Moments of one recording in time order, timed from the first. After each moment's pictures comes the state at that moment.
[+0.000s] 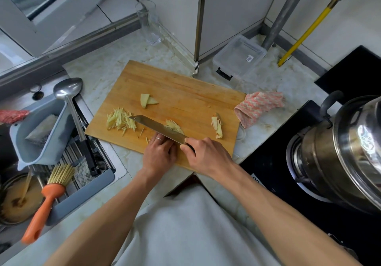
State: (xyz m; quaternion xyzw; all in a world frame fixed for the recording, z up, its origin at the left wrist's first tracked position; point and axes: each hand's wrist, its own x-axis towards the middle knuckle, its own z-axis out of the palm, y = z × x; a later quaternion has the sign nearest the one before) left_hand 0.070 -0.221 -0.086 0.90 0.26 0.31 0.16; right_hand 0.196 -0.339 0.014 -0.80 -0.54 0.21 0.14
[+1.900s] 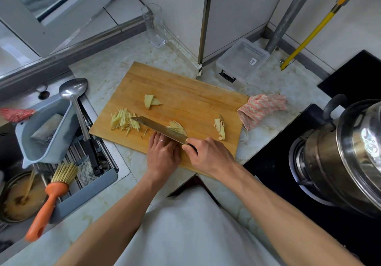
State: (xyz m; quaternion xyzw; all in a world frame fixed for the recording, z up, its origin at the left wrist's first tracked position) left_hand 0.070 -0.227 -0.084 0.90 0.31 0.29 0.11; right_hand 0.196 -0.333 0.012 -0.80 -0.54 0.22 0.14
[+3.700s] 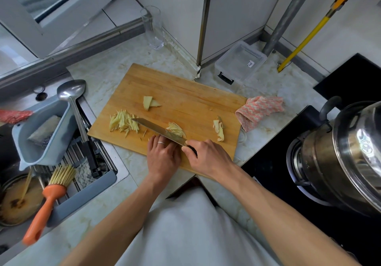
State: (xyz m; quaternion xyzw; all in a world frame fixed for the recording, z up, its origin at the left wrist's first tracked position) left_hand 0.071 -0.233 -0.082 0.89 0.34 0.29 0.12; right_hand 0.193 -0.333 0.009 -0.81 -0.52 0.23 0.15
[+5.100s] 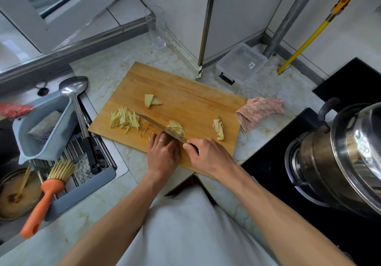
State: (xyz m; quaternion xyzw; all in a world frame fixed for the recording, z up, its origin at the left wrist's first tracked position) left_hand 0.070 -0.236 -0.085 0.89 0.35 0.26 0.10; right_hand 0.194 -0.338 0.010 -0.81 -0.52 0.23 0.17
